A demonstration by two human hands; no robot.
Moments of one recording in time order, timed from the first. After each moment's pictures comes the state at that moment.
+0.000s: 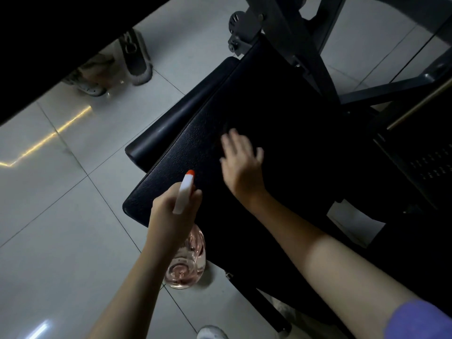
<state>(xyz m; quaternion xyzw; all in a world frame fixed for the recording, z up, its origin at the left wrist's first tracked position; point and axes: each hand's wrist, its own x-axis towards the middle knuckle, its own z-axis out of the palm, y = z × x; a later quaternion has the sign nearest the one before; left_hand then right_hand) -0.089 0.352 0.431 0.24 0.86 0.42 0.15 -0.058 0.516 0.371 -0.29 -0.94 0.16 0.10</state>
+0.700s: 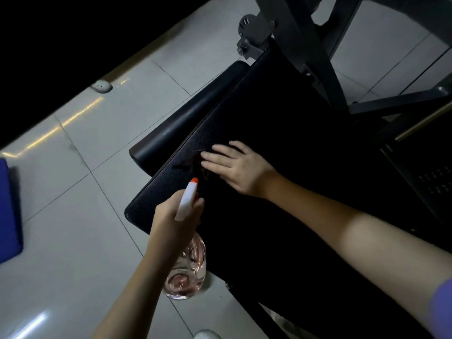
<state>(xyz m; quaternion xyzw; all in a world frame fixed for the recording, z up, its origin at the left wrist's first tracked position) -0.092 0.359 0.439 0.19 0.86 0.43 0.21 -0.071 0.564 0.372 0.09 -0.99 0.02 0.08</state>
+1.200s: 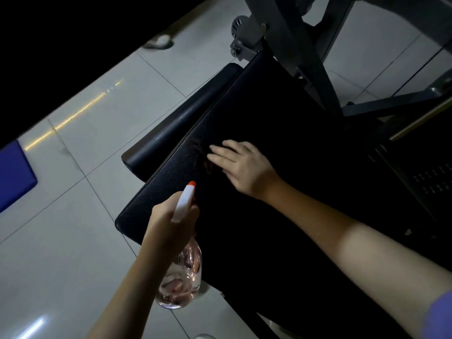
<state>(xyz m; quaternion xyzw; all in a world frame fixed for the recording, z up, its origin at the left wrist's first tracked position) -0.098 0.376 0.446 0.17 0.88 0.36 0.24 -0.066 0.578 0.373 -0.01 -0.99 0.10 0.12</state>
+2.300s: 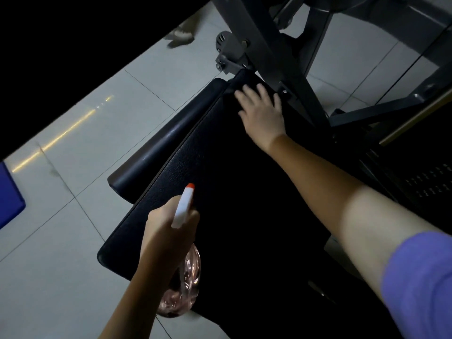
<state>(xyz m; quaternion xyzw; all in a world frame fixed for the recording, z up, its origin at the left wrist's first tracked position) -0.106 0.419 0.458 0.15 0.88 0.38 0.26 -0.124 0.698 0.400 -0.28 -0.96 0.08 0.07</state>
